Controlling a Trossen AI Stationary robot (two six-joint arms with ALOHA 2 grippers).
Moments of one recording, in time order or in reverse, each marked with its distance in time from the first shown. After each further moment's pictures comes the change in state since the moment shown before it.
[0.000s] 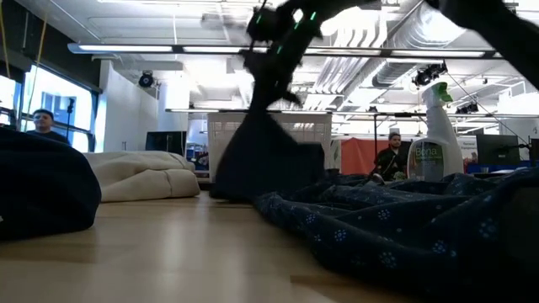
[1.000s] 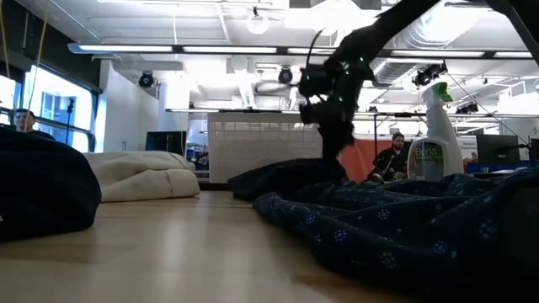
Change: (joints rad) left arm 0.000 0.029 0.000 -0.028 -0.064 0.032; right arm -0.175 -0.258 -0.694 0.173 -0.067 -0.328
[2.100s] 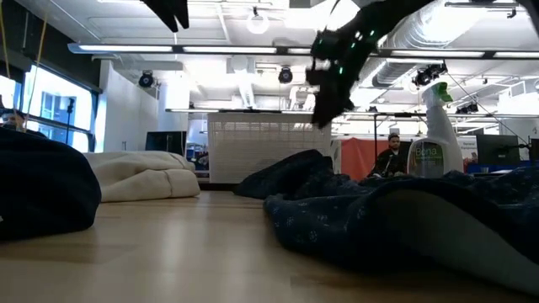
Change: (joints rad) left arm 0.116 0.194 0.000 -0.221 -0.059 -0.018; right arm -0.111 -0.115 0.138 0.038 0.117 -0.004
